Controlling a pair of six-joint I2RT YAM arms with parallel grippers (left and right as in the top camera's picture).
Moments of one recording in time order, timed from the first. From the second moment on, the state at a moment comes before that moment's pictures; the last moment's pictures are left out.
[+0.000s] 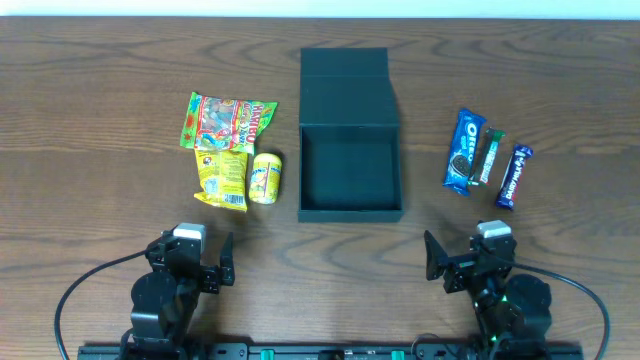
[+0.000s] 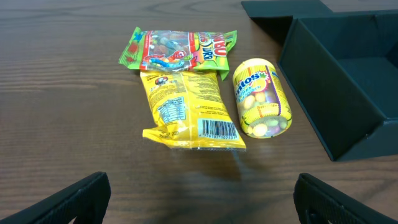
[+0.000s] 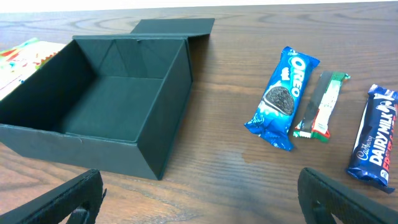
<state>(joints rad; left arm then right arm) -0.11 0.01 0.15 -0.58 0.05 -0.01 0.06 0.01 0.15 -0.51 -0.18 0.07</state>
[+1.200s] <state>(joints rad) -0.11 0.01 0.15 -0.58 0.06 -0.01 0.06 0.01 0.15 -0.51 -0.18 0.07</state>
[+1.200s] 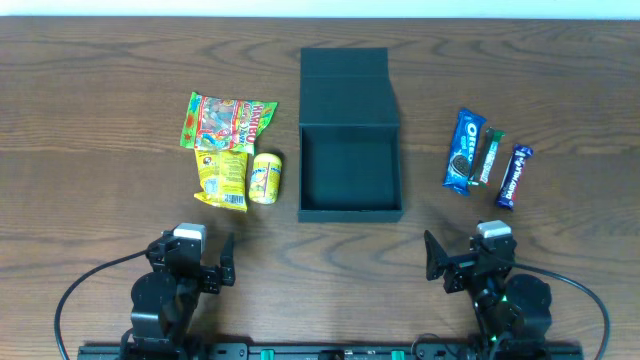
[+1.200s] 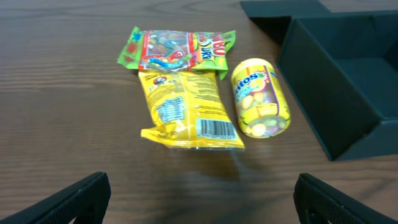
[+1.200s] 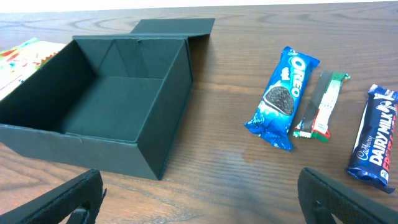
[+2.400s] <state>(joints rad) -0.11 0.37 0.41 -0.31 0.31 -0.27 0.06 0.01 0.15 -0.51 -0.18 0.07</state>
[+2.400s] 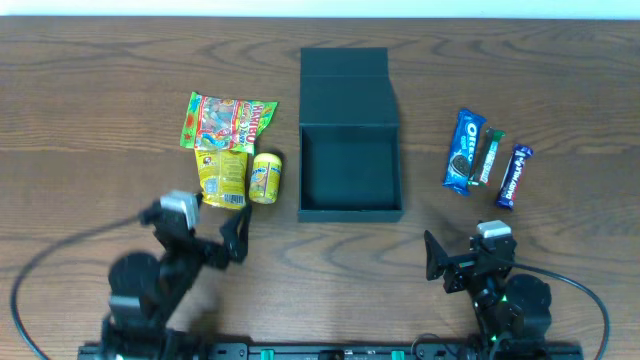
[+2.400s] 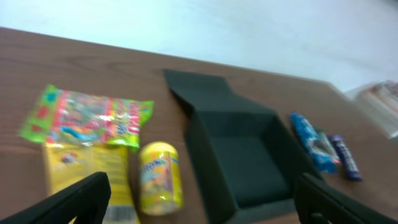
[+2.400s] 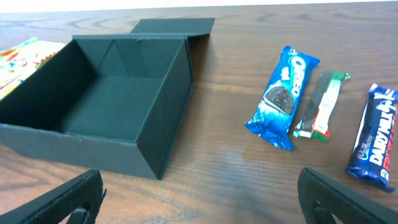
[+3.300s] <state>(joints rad) -0.11 1.89 1.28 -0.51 0.01 0.14 0.06 0.01 0.14 -0.51 -0.18 0.07</state>
